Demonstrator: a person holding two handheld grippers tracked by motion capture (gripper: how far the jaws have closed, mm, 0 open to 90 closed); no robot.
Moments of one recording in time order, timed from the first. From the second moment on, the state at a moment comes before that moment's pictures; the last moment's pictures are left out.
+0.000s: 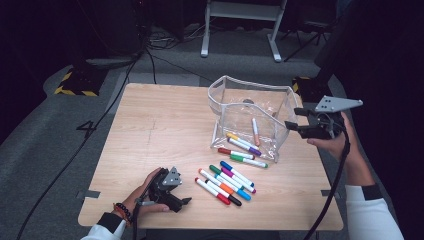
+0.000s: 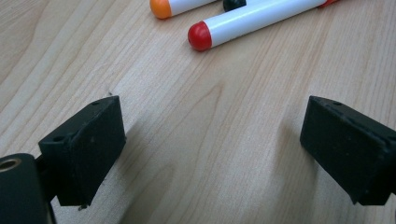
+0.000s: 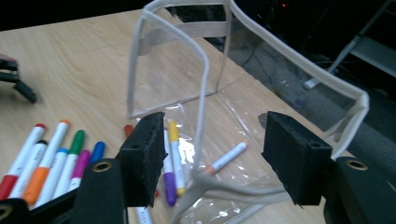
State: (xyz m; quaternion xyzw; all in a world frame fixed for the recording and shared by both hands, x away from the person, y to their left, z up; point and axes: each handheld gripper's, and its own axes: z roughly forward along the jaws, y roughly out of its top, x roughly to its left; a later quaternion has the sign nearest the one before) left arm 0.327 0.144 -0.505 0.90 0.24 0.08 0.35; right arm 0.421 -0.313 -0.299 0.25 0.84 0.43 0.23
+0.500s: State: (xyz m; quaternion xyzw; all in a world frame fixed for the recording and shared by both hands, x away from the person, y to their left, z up) left arm 0.327 0.144 -0.505 0.90 0.24 0.08 0.35; right arm 0.367 -0.315 -0.362 0.23 0.84 0.44 0.21
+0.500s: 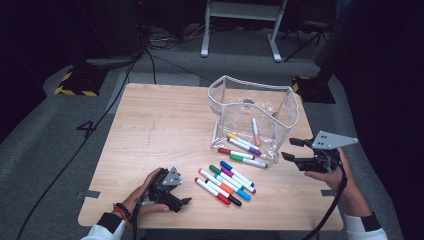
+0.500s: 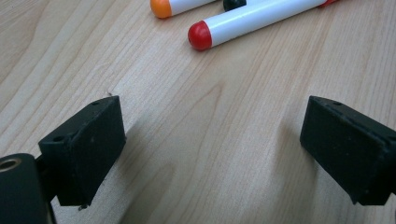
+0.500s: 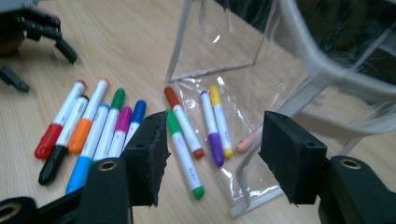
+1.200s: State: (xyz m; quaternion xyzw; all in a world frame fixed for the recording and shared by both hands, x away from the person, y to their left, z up) left arm 0.327 0.145 -0.505 0.90 0.24 0.08 0.35; right arm 0.397 -0.251 -0.466 0.22 0.89 0.39 0.12
